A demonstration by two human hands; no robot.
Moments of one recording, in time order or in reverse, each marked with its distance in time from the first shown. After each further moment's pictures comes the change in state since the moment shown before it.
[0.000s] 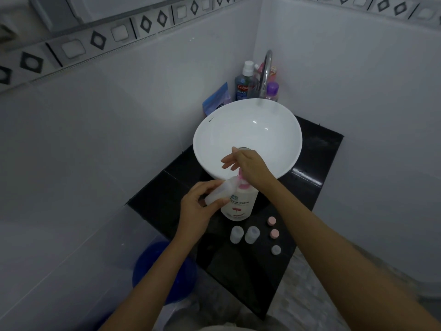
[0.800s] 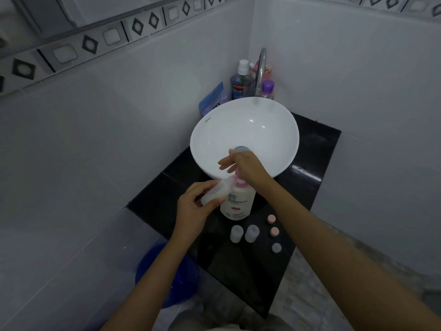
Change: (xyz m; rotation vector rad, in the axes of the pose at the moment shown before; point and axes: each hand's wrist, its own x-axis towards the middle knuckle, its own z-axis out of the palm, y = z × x) left_hand 0.000 0.003 -0.003 0.009 -0.010 -0.005; right_hand 0.002 0.001 0.003 0.080 -0.006 0.118
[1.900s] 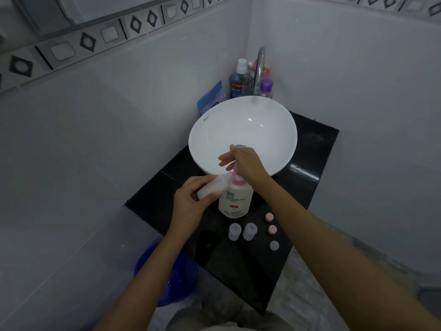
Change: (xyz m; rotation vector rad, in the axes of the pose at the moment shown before) left_hand 0.006 0.003 -0.003 0.039 0.011 0.048; right_hand -0.004 -0.009 0.000 0.099 0.072 0.057
